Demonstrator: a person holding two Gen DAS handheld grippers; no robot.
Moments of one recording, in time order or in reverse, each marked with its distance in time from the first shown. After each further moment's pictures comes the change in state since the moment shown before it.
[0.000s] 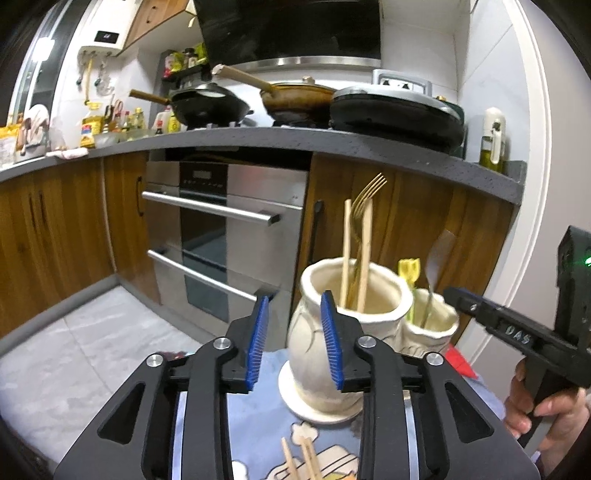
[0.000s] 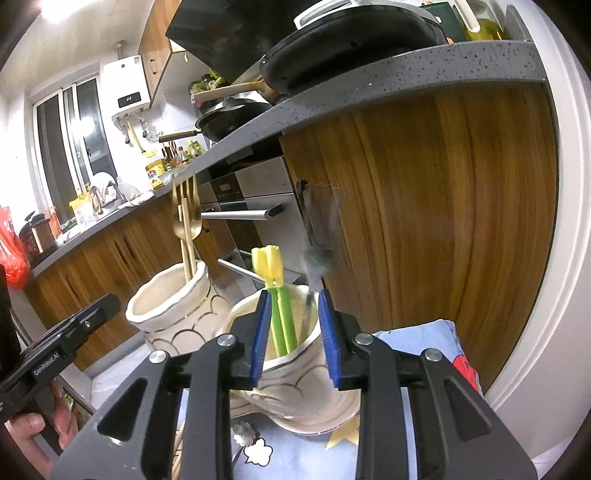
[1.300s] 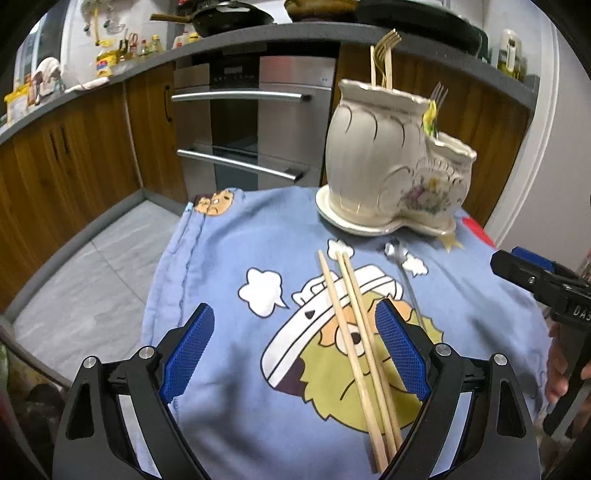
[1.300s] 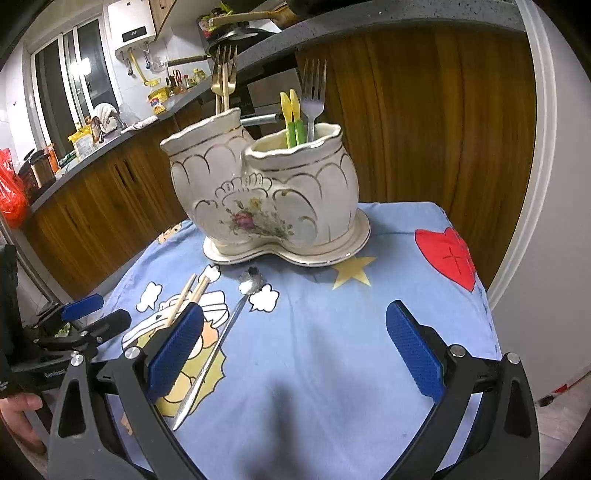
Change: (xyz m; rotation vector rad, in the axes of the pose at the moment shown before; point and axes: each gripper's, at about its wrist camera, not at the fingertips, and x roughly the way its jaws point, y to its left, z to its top) left arm -0.045 0.013 -0.107 -0.008 0.350 0.093; right arm -0.042 0.015 -0.089 -0.073 0.272 -0.037
